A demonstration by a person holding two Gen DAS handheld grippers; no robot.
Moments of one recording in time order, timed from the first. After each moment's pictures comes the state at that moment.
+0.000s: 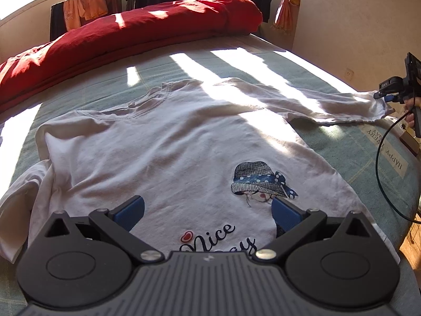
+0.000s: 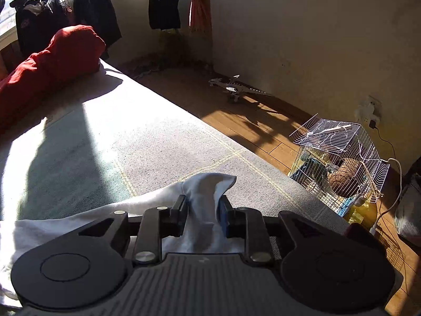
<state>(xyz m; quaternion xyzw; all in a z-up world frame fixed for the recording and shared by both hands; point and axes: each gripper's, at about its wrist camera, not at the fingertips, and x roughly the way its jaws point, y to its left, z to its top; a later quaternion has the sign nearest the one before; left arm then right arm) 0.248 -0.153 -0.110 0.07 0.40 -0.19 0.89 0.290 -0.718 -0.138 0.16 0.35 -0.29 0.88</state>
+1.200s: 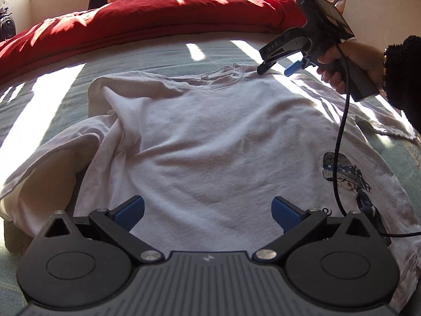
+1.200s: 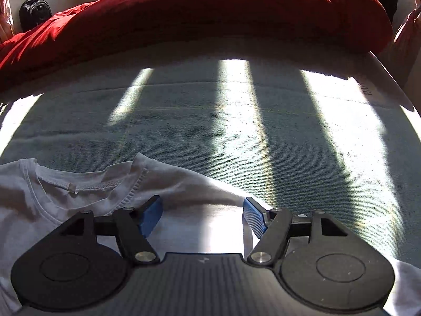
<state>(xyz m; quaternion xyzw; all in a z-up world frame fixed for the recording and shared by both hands) 0.269 -0.057 -0.142 0.02 0.41 -0.14 0.90 0.525 -0.318 -0.140 0.02 0.48 0.07 0.88</state>
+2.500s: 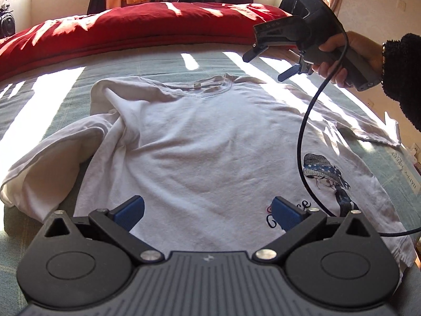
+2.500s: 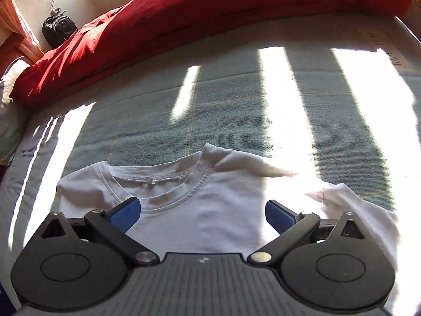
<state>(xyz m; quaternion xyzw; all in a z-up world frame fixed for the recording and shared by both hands) 0.248 -0.050 -0.138 0.00 0.40 -0.15 0.90 0.518 -0.330 -0.115 0.13 0.52 0.14 0.84</state>
